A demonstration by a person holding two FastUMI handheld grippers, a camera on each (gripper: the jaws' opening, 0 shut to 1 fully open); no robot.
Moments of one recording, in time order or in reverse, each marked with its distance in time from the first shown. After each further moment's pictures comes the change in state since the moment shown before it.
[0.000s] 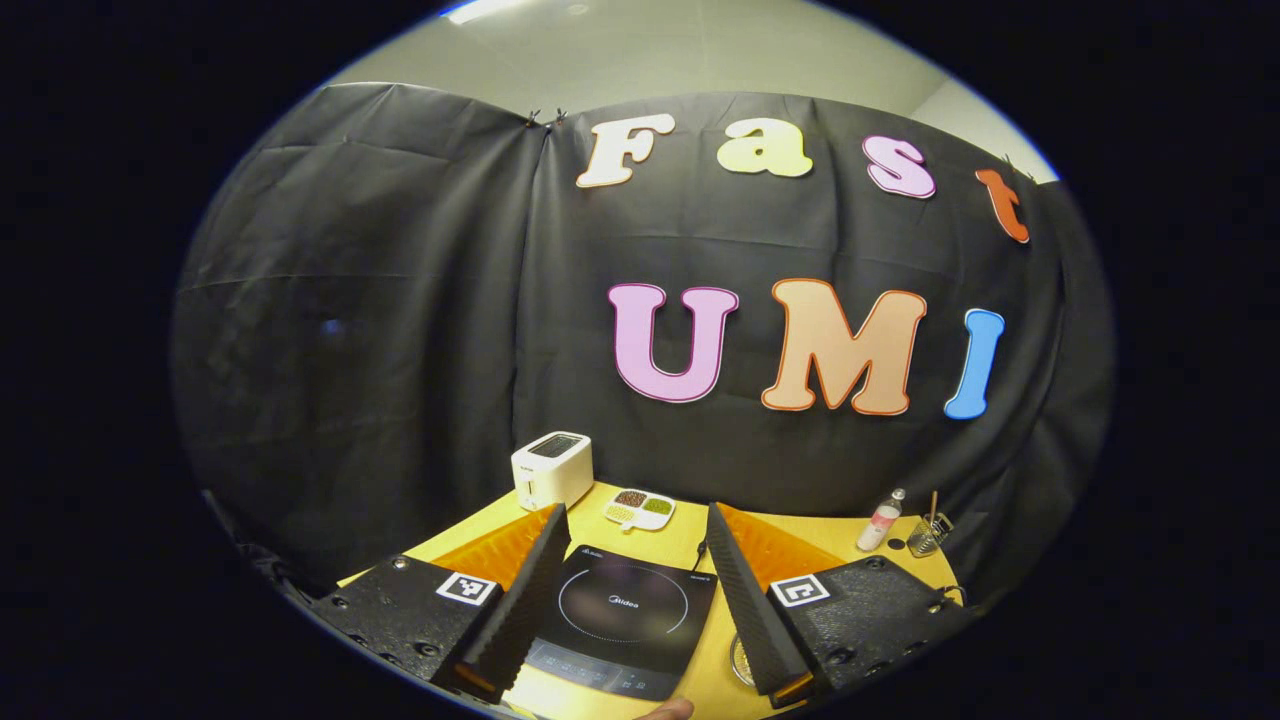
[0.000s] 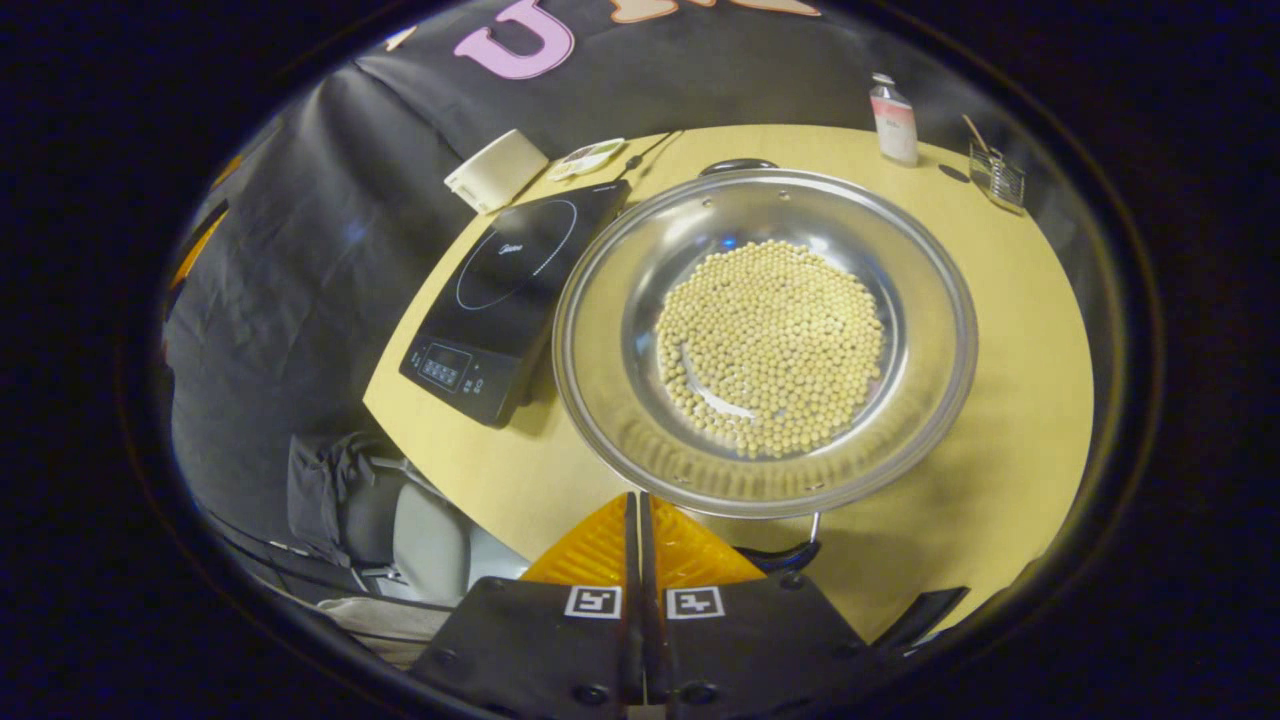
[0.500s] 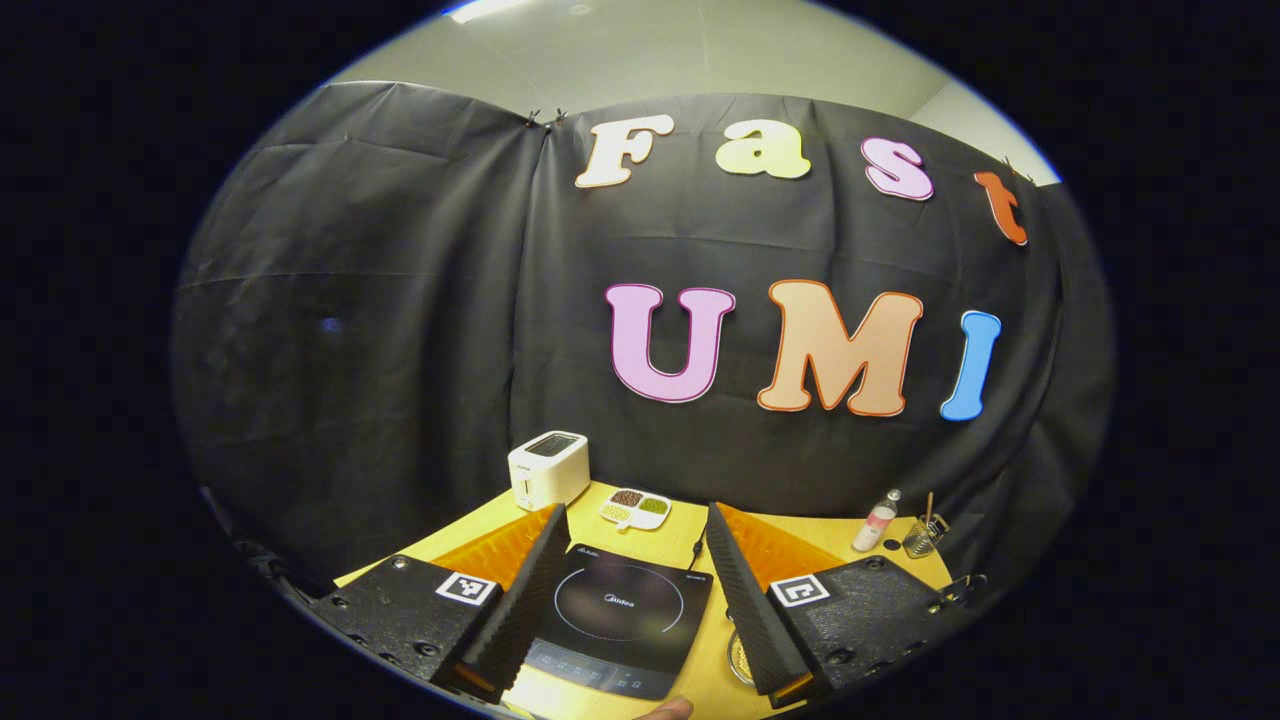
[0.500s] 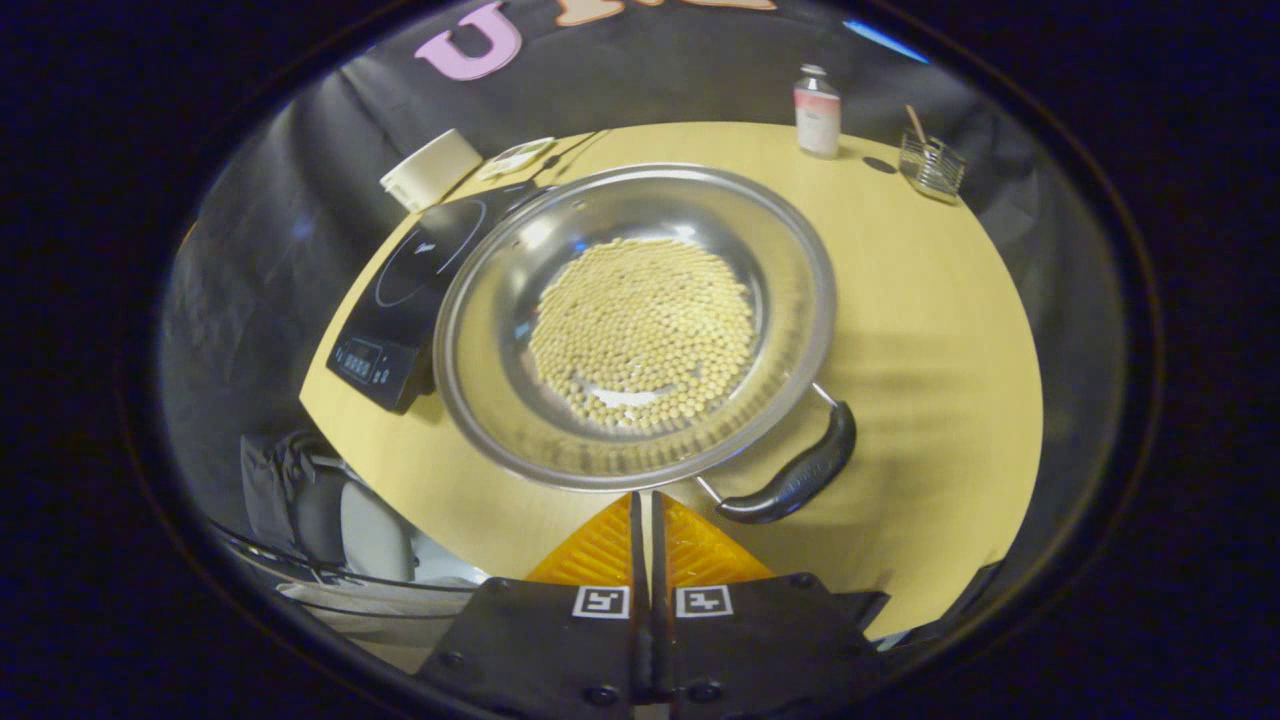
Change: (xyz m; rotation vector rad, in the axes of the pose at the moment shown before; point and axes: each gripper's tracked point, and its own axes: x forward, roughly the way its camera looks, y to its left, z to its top) left arm -0.003 0.000 -0.001 -0.006 -0.001 -0.002; right arm -0.016 -0.093 0.002 0.042 -0.001 -0.181
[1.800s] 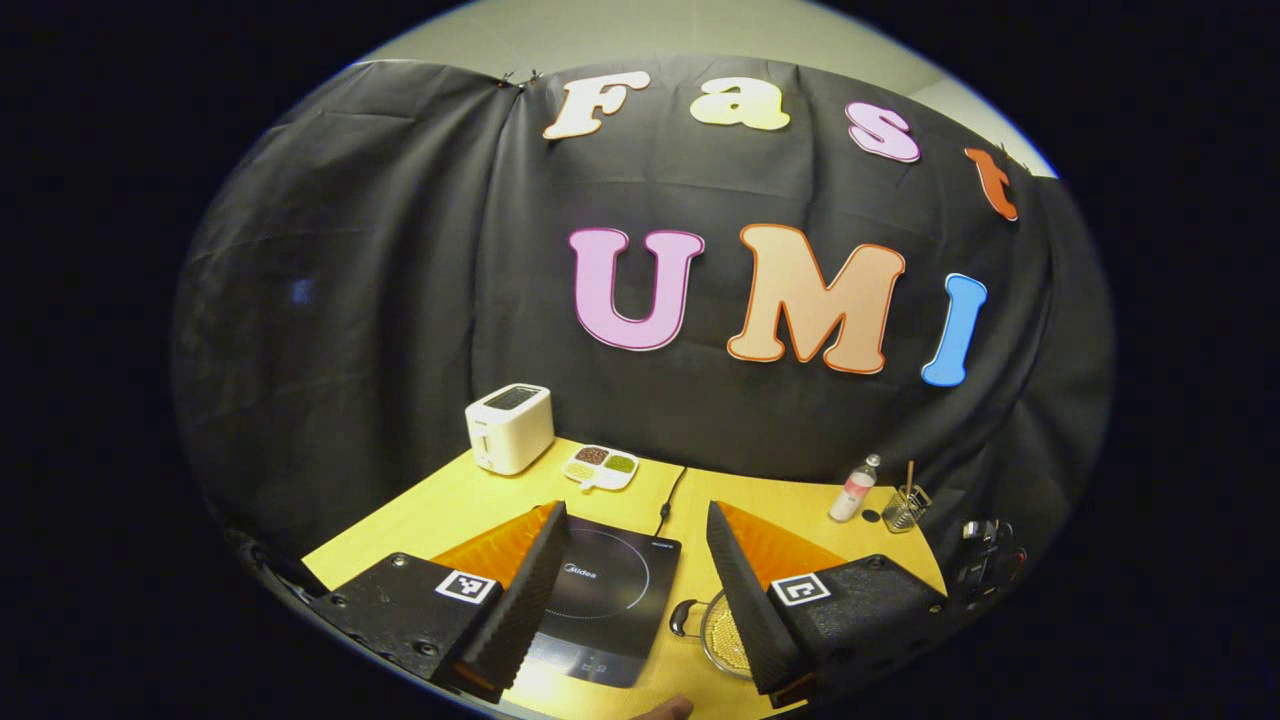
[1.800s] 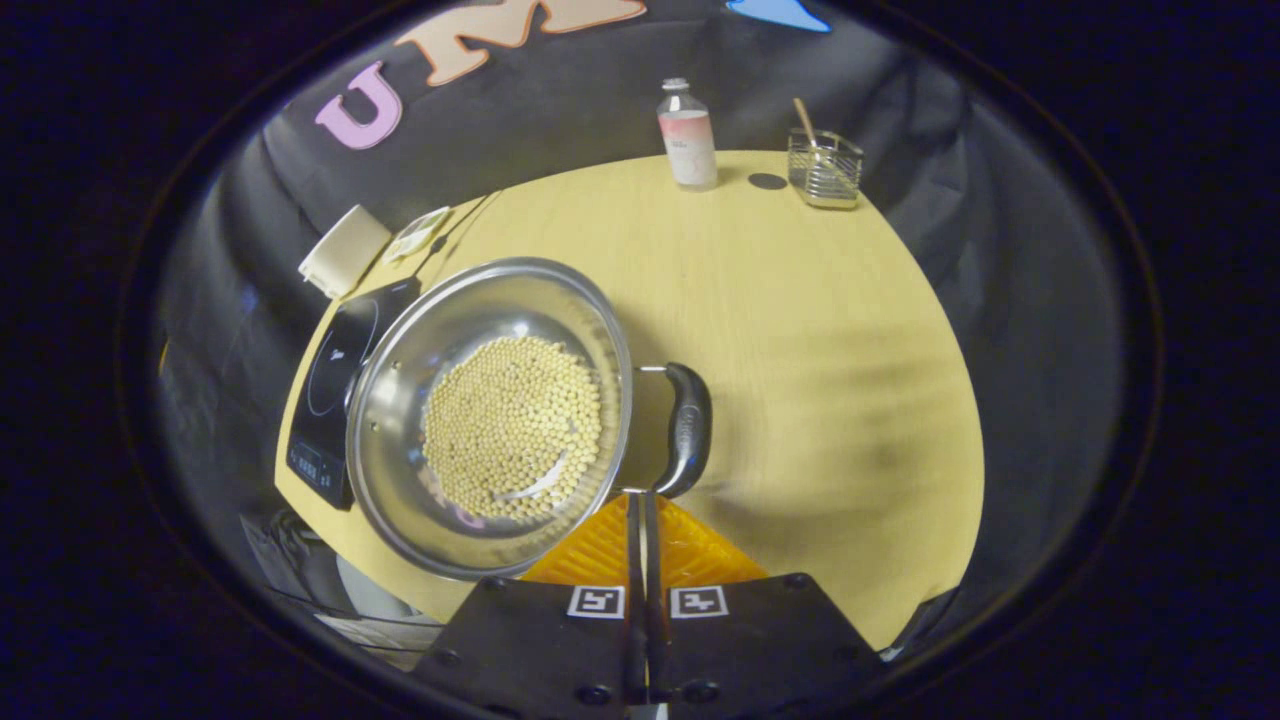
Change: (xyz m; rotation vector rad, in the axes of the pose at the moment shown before) left arm 0.035 -0.044 -0.056 -0.012 0.150 -0.107; right arm -0.007 -0.094 0.066 0.167 -0.107 -0.121
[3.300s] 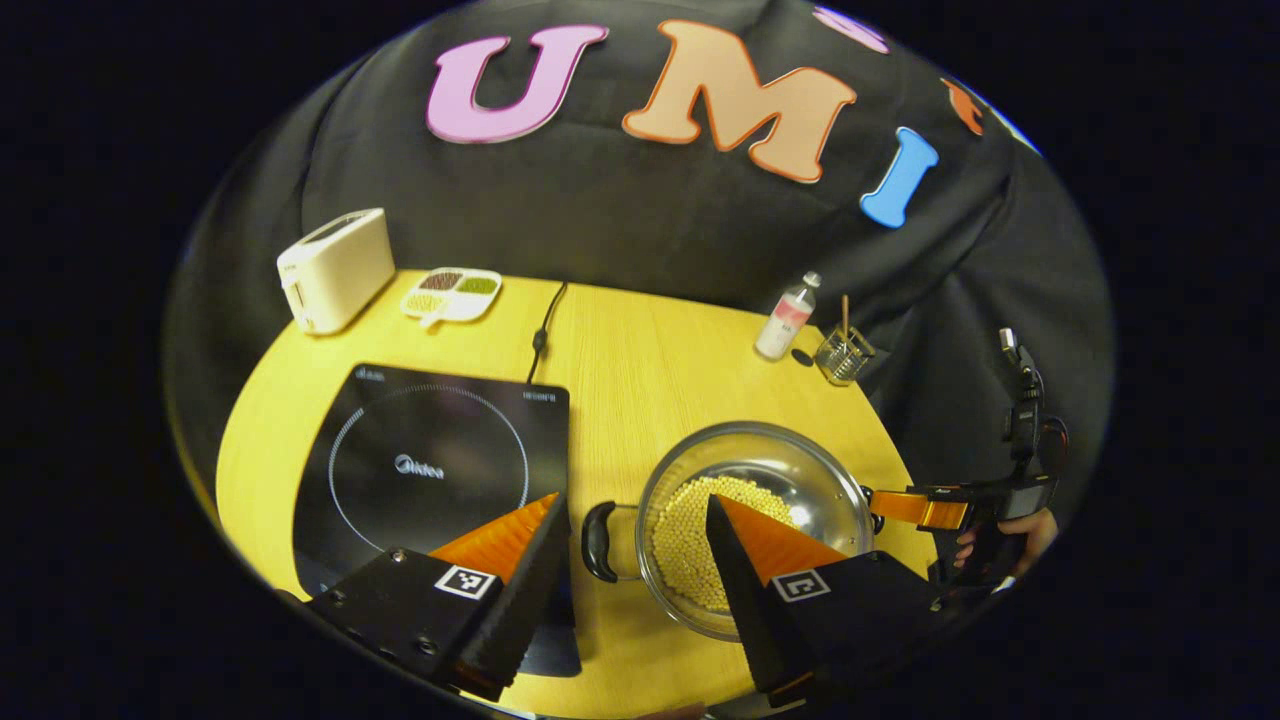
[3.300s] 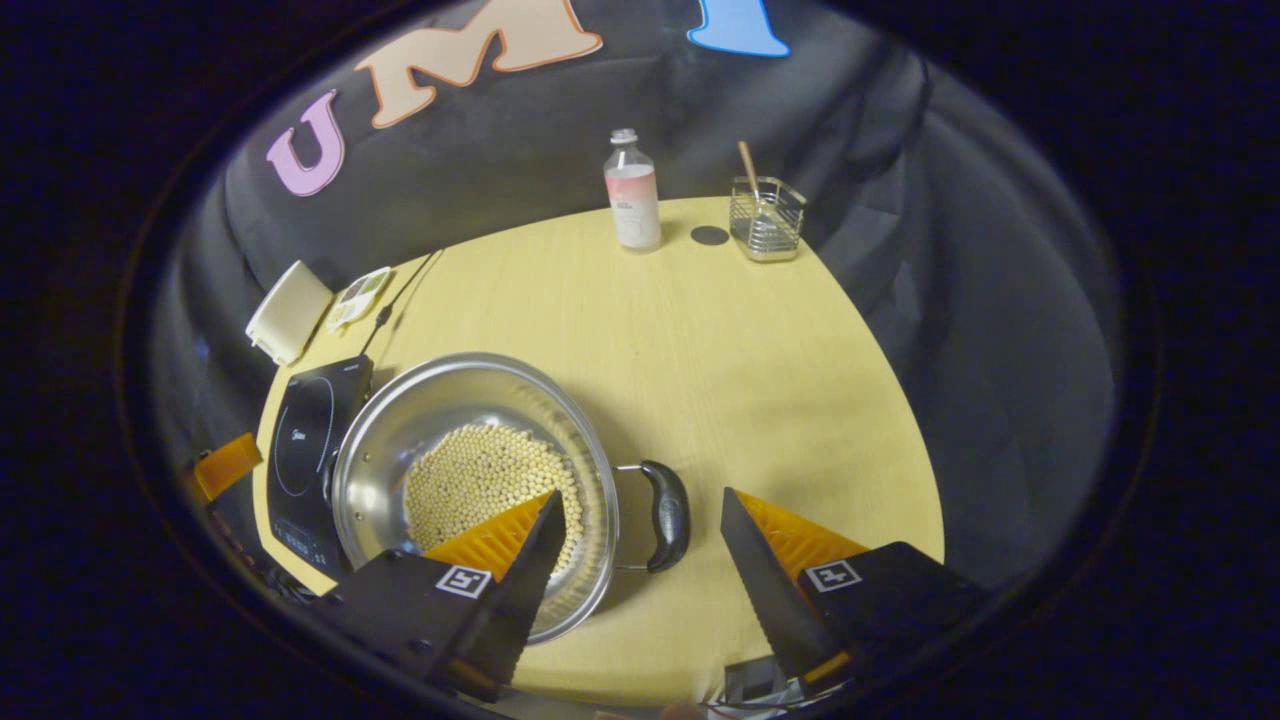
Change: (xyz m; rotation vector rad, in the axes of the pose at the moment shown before) left arm 0.081 -0.064 -0.206 -0.008 0.551 -0.335; right arm -0.001 -0.001 0.062 0.063 -0.118 -0.144
